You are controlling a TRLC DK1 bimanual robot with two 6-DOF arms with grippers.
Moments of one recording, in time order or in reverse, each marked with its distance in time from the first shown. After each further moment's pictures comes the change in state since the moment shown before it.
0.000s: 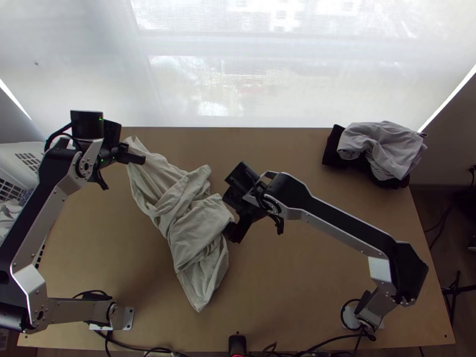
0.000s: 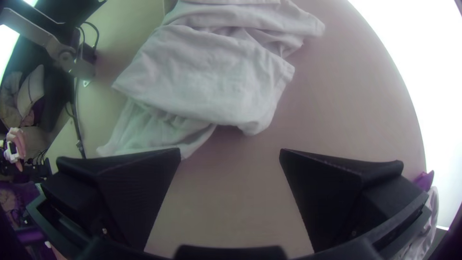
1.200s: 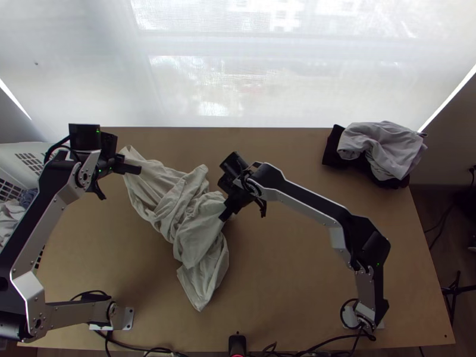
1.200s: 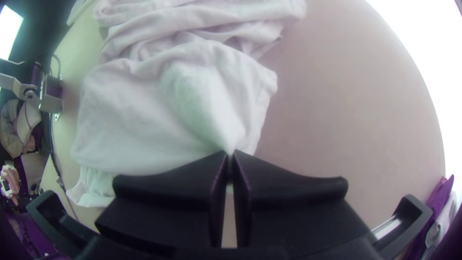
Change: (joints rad) left arm 0.040 -0.049 -0.135 0.046 0.000 0.002; right arm -0.113 0.255 0.072 0.179 -0.043 0.009
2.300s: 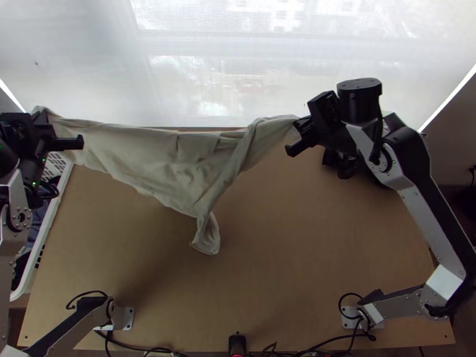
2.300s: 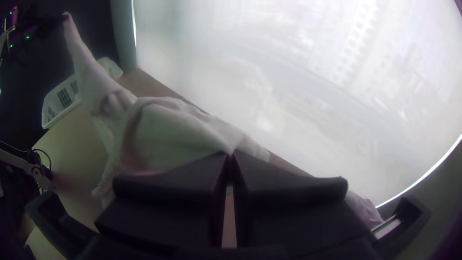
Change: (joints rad) left arm 0.130 -0.341 0.077 0.265 -0.050 0.029; right arm -0.307 -0.492 0.174 -0.047 0.162 -0.071
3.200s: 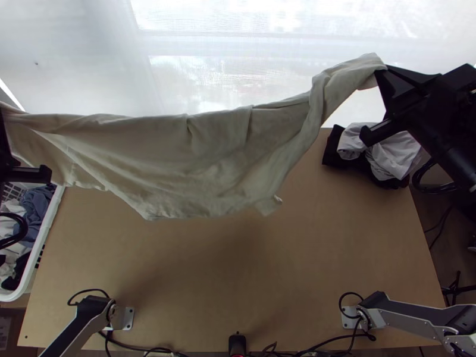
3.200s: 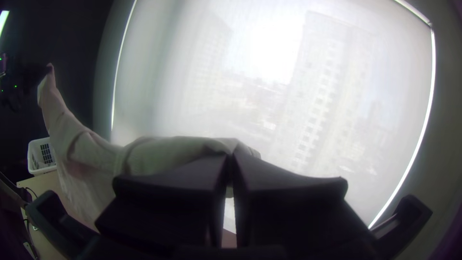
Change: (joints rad) left arm -0.172 -0.248 0.097 0.032 0.053 0.059; right arm -0.001 -0.247 0.201 0.102 0.113 -0.093
